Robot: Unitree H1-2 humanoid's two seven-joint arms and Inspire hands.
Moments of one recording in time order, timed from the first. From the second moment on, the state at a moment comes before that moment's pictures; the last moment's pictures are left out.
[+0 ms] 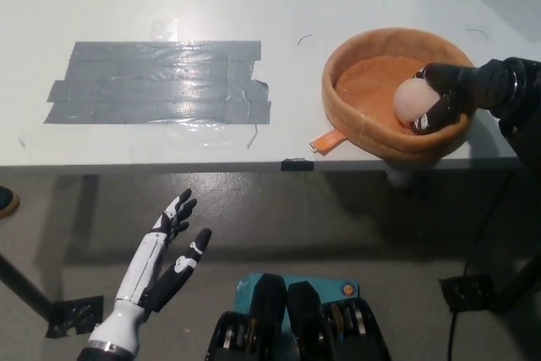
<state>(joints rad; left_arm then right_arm) -0.05 0.16 -0.10 -0.07 0.18 -0.04 -0.07 -1.06 -0.42 0.59 0.82 -0.51 0.25 0.56</state>
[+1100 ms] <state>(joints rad) -0.19 0.16 -0.10 -0.03 0.18 -0.04 -0.07 -1.01 -0.33 0.09 0.40 -0.35 0.14 0.31</state>
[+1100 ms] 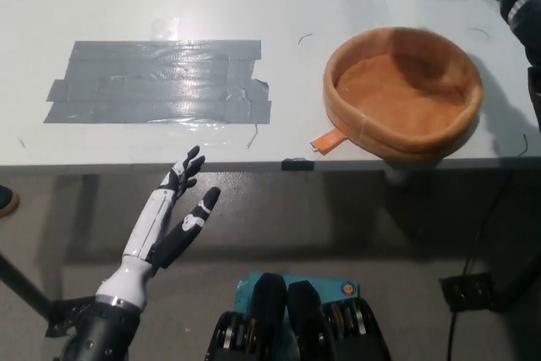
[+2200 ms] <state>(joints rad) -0.18 0.15 -0.10 -0.03 0.19 -0.03 -0.07 -1.18 -0.08 0.25 0.84 -0.42 0.07 0.14</state>
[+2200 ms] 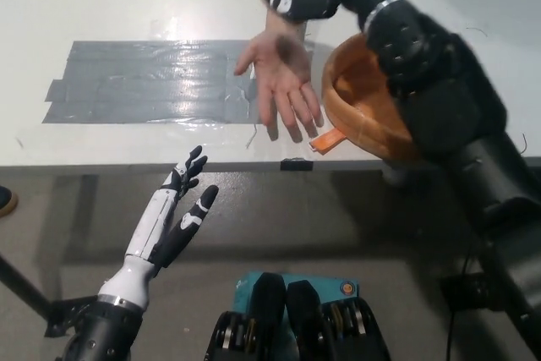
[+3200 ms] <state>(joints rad) -0.15 0.16 -0.11 -0.04 0.20 -0.03 -0.08 -1.19 -0.09 0.32 0.96 -0.42 0.02 0.21</state>
